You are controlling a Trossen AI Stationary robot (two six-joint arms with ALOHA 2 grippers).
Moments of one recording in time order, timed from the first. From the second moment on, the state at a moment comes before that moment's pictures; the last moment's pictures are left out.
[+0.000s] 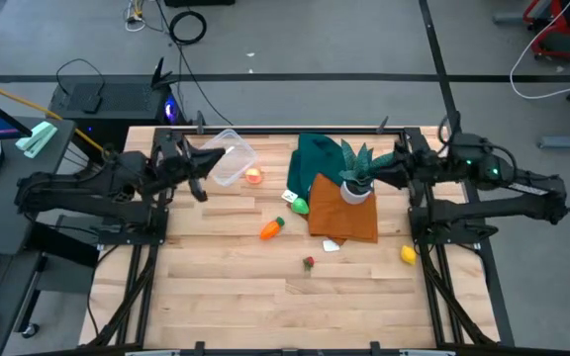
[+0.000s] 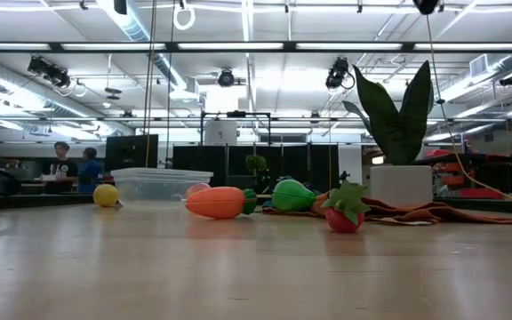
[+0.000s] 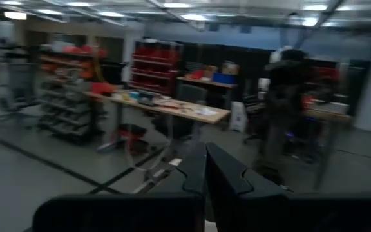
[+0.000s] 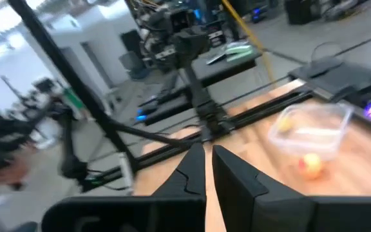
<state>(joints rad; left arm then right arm) 0.00 0.74 0.73 0.20 -0.45 -0.09 -0.13 0.62 0.91 -0.33 -0.16 0.41</state>
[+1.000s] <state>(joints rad) 0.06 0.77 0.88 -1.01 -0.66 -0.67 -0.29 0.88 1.18 -0.63 -0.08 0.17</state>
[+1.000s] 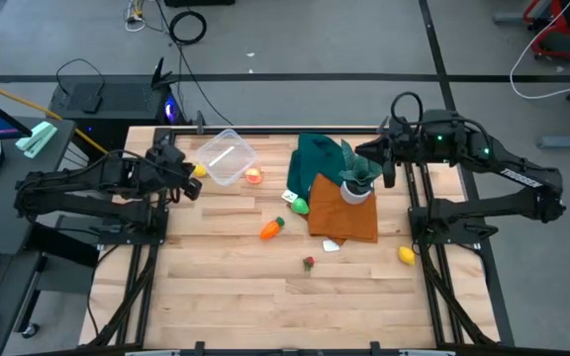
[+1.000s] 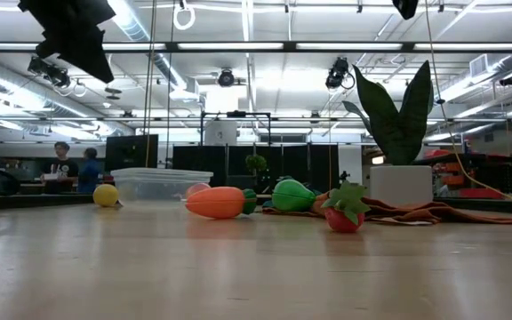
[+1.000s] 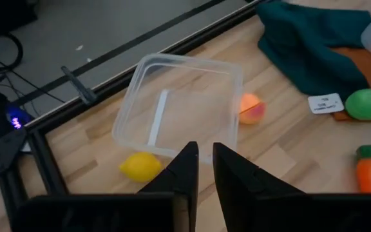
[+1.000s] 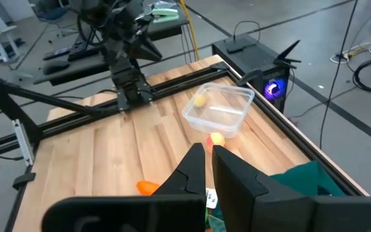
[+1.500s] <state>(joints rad) 0.33 0.78 0.95 -1.00 -0.47 -0.57 -0.31 0.88 1.18 -0.63 -0.08 0.18</state>
